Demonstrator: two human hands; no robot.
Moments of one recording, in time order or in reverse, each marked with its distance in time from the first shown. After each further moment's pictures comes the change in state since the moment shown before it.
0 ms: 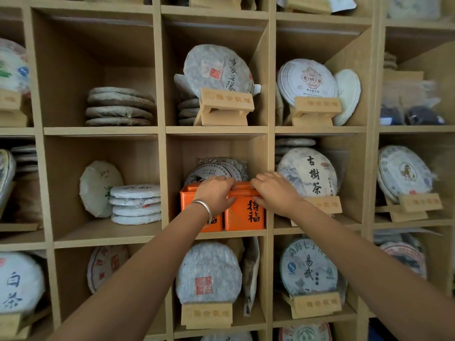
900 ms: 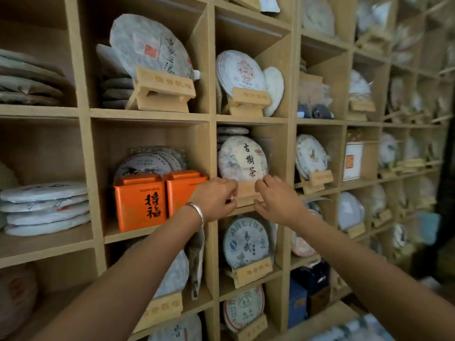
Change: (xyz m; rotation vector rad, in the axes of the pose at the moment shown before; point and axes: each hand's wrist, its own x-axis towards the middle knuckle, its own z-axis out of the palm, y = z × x) left_hand 0.002 0.091 0.024 -0.277 0.036 0.426; right_hand -0.126 0.021 -0.036 -0.132 -0.142 0.376
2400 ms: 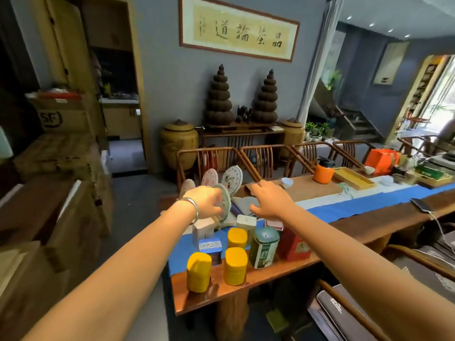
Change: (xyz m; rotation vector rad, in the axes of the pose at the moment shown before) left_hand -0.162 0.869 -0.072 -0.736 -0.536 1.123; right_hand -0.823 0.015 -0.452 -0.561 -0.695 1.452
